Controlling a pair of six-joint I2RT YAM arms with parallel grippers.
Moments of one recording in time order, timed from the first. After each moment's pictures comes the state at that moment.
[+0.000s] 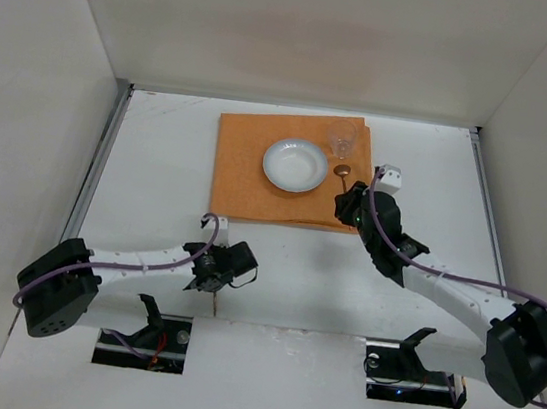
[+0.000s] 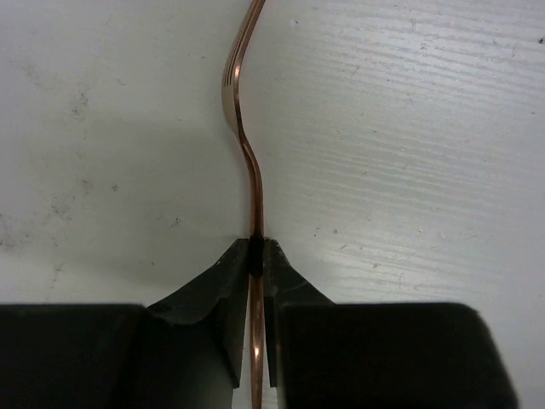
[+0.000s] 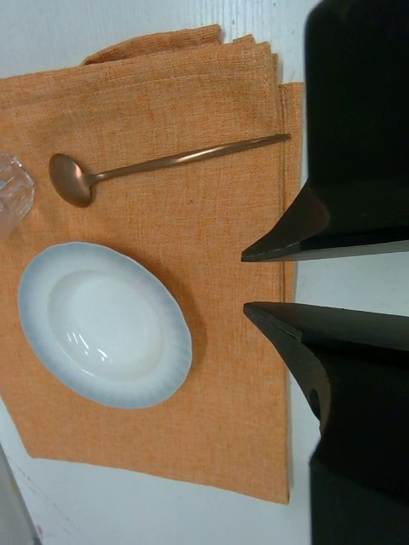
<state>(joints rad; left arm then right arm) -1.02 1.21 0.53 -0.65 -0.59 -1.12 0.64 1.22 0.67 0.19 0.38 0.56</state>
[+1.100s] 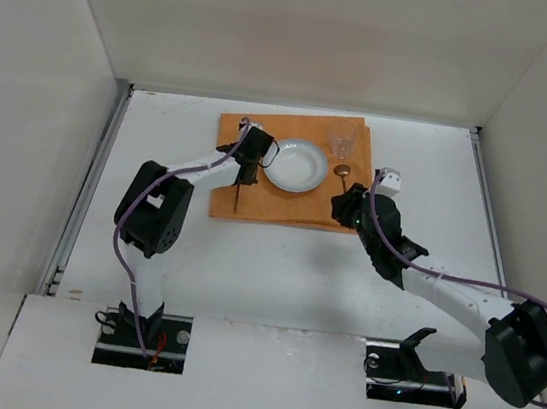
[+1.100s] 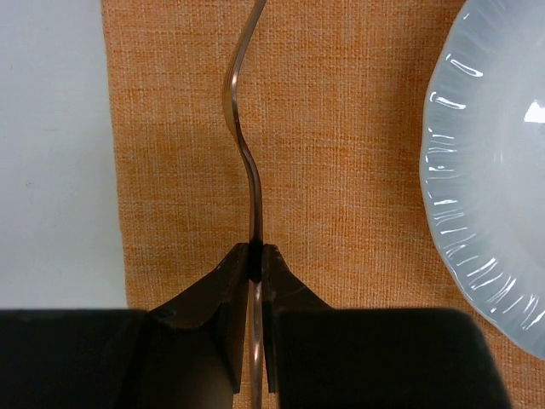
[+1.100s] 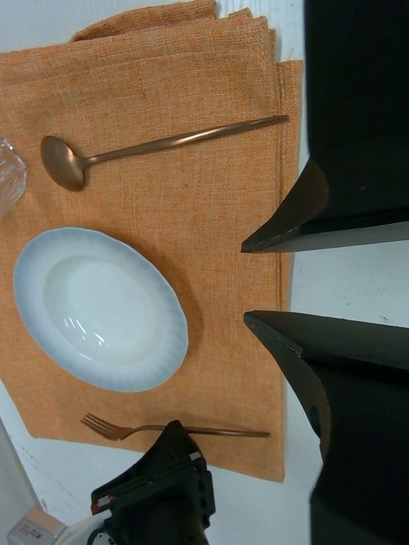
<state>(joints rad) -0.49 1.93 1.33 -0.37 -0.43 -0.37 0.64 1.22 0.64 0.24 0.35 0.60</state>
